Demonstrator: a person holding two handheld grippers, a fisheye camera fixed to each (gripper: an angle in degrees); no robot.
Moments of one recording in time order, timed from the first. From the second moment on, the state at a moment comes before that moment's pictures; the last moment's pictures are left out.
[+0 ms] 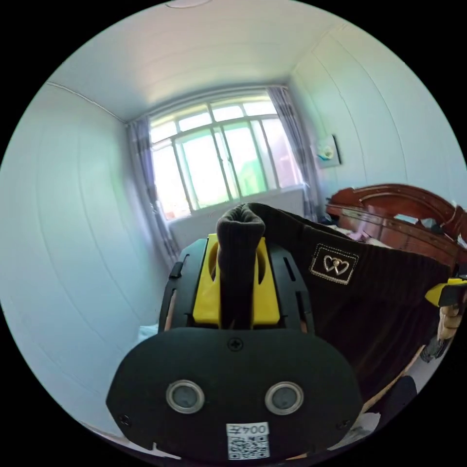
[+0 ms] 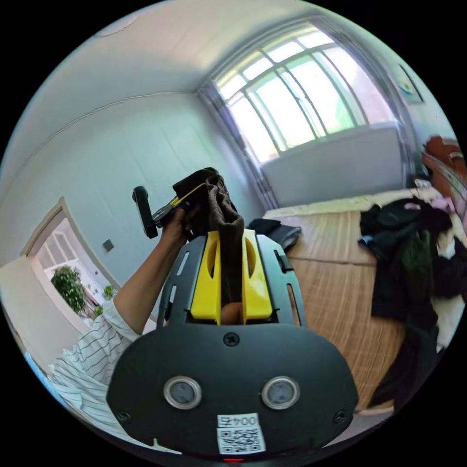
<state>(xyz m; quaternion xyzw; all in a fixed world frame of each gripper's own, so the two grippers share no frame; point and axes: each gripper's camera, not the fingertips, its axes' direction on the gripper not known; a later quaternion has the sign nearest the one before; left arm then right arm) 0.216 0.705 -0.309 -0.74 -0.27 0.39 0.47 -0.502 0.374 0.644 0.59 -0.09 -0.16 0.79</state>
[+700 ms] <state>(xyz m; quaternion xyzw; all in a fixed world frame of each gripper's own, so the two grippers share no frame) -0.043 1.056 -0.534 -0.97 -0.09 0.20 0.12 0.209 0.375 0.729 0.48 -0.25 0.31 0.78</state>
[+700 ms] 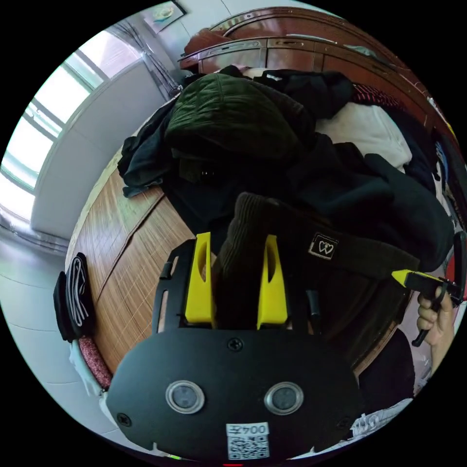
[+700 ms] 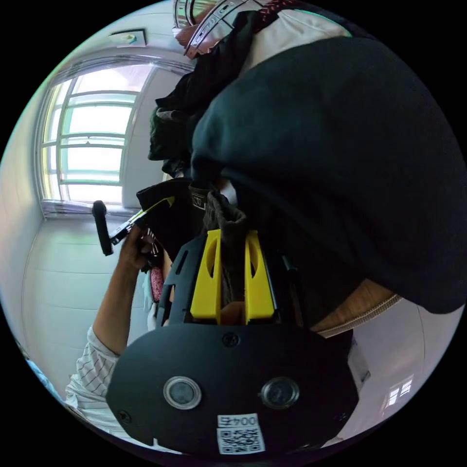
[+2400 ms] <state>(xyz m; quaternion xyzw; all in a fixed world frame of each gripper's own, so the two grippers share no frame) -0.482 -0.121 -0.186 -0.58 -0.66 -0.13 0.46 0.029 0.650 0.820 0.57 -0.13 -0.06 0.81</state>
